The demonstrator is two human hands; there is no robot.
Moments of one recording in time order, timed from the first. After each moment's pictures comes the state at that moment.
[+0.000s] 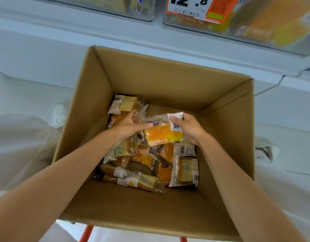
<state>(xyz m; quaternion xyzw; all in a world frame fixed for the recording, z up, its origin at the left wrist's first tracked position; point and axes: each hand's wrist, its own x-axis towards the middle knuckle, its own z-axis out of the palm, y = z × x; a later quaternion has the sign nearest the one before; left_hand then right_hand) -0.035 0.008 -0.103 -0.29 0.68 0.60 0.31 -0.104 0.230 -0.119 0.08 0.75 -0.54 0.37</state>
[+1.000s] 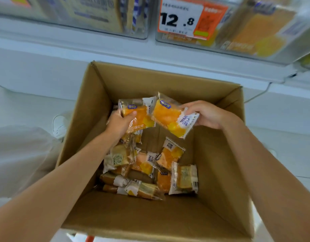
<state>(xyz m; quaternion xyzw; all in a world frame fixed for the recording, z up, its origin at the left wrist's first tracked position) -0.053 0.002 -0.081 -0.35 0.70 0.62 0.09 -0.163 0.252 -0.024 0.02 0.70 -0.52 0.49</state>
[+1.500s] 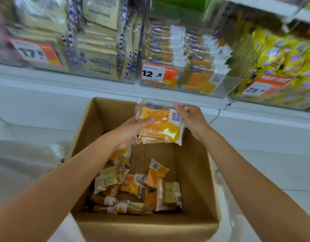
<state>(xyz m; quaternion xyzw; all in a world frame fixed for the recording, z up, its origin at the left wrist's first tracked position) -0.053 0.045 0.051 -0.12 0.59 0.75 0.27 -0.111 0.246 0.088 0.01 0.83 -0.54 0.15</state>
